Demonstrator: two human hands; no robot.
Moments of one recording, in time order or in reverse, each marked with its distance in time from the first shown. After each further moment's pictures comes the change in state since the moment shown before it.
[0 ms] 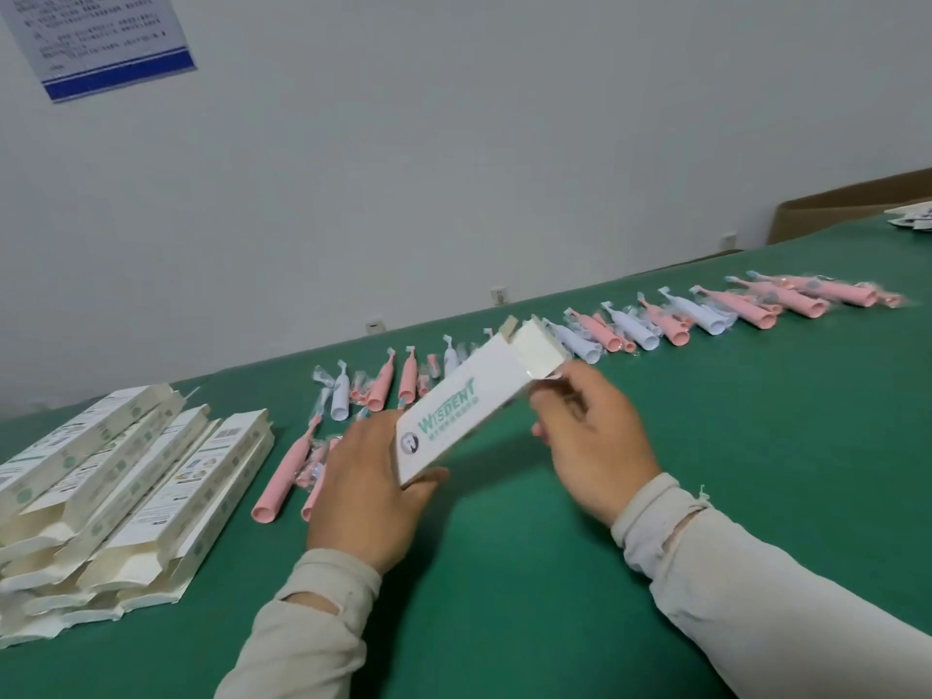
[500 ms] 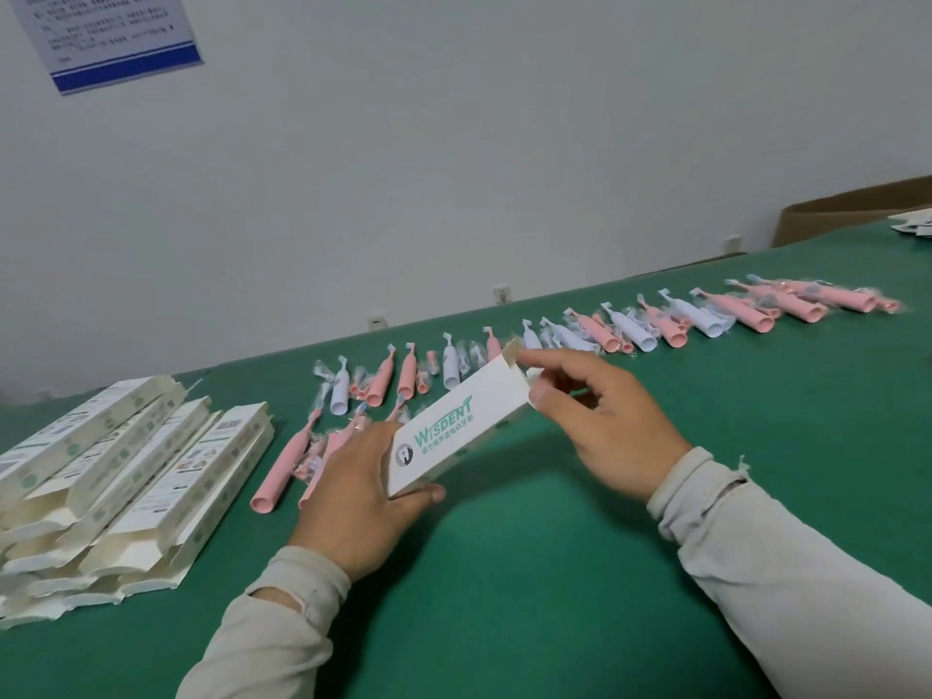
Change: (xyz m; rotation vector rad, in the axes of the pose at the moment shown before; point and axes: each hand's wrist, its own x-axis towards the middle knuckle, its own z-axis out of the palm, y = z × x) left_hand -0.005 -0.010 -0.006 -0.028 -0.204 0.028; right_hand 0.014 -0.010 -0.033 -0.050 -0.225 -0.124
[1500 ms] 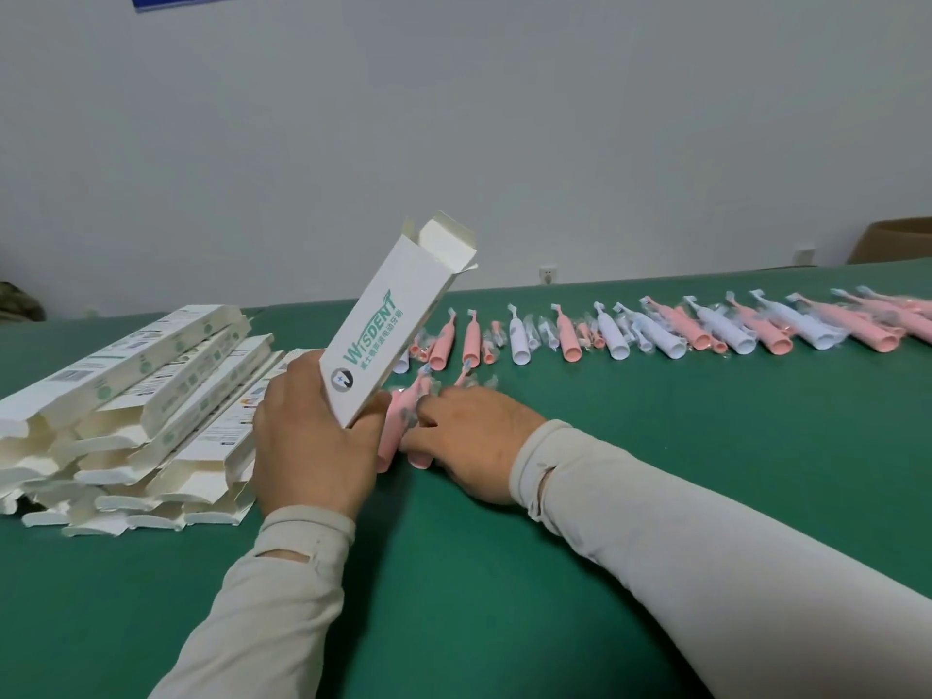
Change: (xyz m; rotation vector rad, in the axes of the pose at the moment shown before) left_hand -0.005 -0.059 -0.042 0.012 0.613 -0.308; right_hand 0.048 0.012 0.167 -0.923 -0.754 -0.680
